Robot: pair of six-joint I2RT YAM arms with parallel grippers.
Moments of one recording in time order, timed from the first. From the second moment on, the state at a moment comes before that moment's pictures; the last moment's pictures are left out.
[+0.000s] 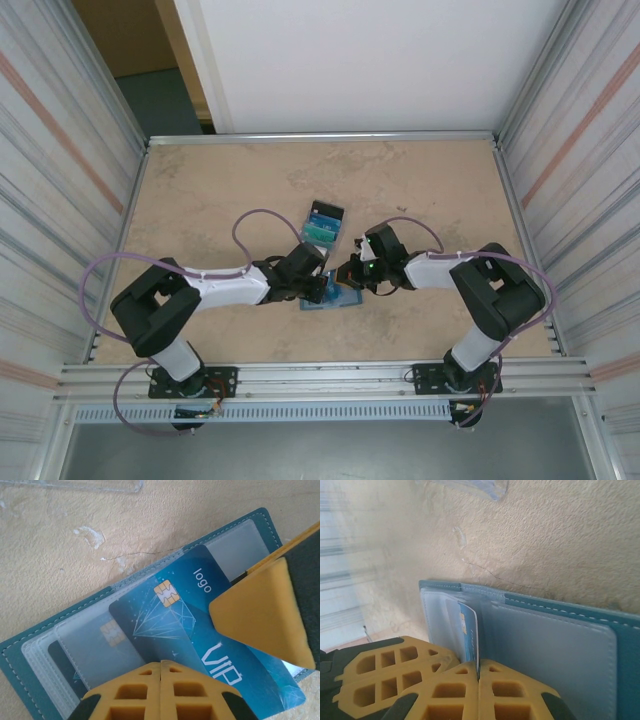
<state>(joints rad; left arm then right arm) -0.91 1.62 0.78 -0.14 0.01 -0.52 0.59 1.64 0.65 0.11 -0.55 0.93</state>
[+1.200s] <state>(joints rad) -0.84 1.52 0.67 -0.11 0.01 -0.52 0.58 1.39 0.91 -0.40 -0.29 0.50</state>
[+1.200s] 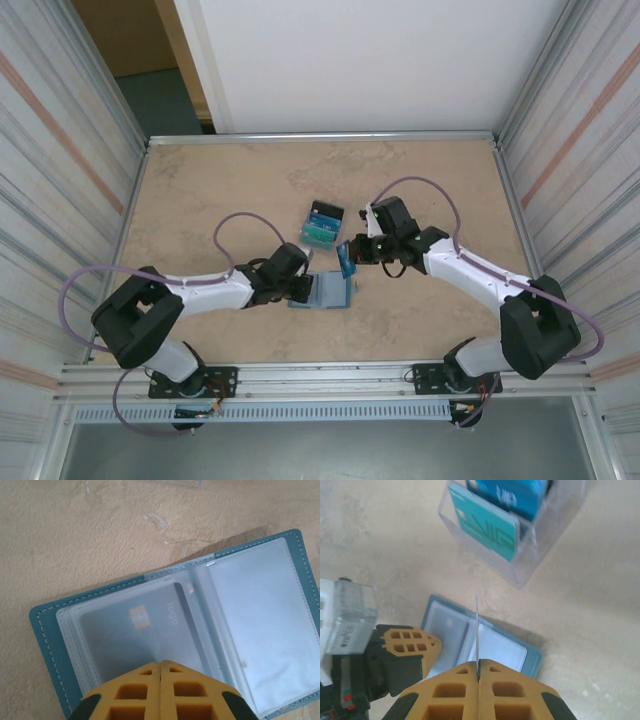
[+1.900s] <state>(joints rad) -0.80 1.25 0.67 -0.16 -0.07 -0.61 0.57 1.67 1.38 -0.57 -0.22 -0.04</state>
